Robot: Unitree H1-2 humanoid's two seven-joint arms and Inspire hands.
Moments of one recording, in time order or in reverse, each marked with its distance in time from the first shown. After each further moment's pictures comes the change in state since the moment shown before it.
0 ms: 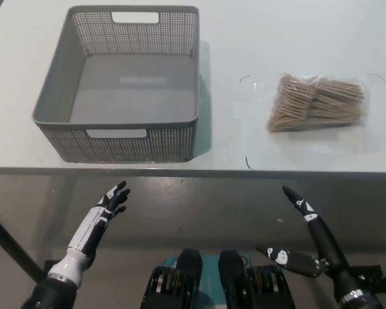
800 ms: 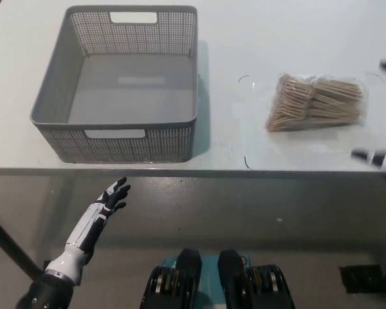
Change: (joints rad) left_arm -0.006 0.011 0.007 -0.008 -0.001 -0.008 -0.025; right_arm -0.341 -0.467 -0.163 -0.359 -0.090 0.225 0.223
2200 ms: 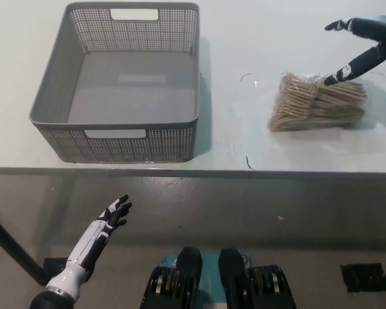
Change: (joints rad) left_arm 0.049 -0.001 -0.015 0.004 0.025 -0.017 0.000; right_arm -0.770 0.074 0.501 1.085 -0.183 -0.116 0.375
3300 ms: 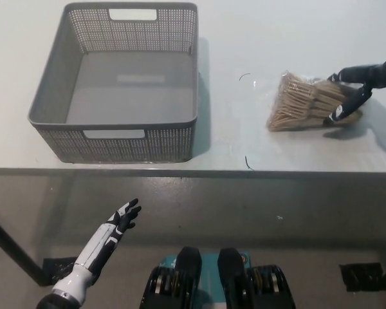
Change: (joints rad) left_arm 0.017 0.000 -0.035 -0.039 0.018 0.000 -0.006; right_arm -0.083 0.148 0.082 0.503 -0.084 -0.137 -0.006
